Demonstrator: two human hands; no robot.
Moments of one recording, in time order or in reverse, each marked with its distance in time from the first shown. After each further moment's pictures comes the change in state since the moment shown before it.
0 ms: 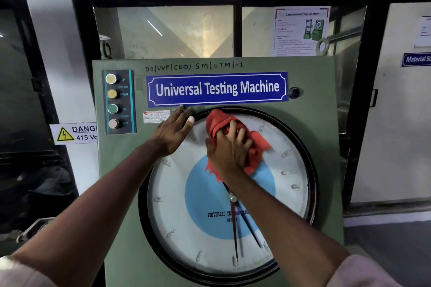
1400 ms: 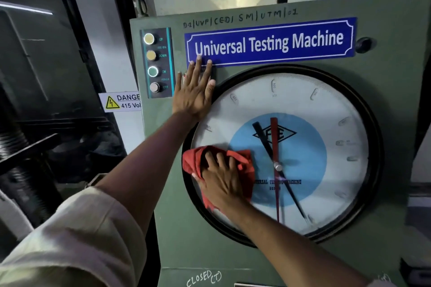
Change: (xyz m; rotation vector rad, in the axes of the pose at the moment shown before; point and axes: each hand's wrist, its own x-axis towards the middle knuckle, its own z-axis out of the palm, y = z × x) left_hand -0.013 -0.037 -0.003 0.328 0.266 -0.071; right_hand -0.165 -0.088 0.045 0.011 -0.272 -0.535
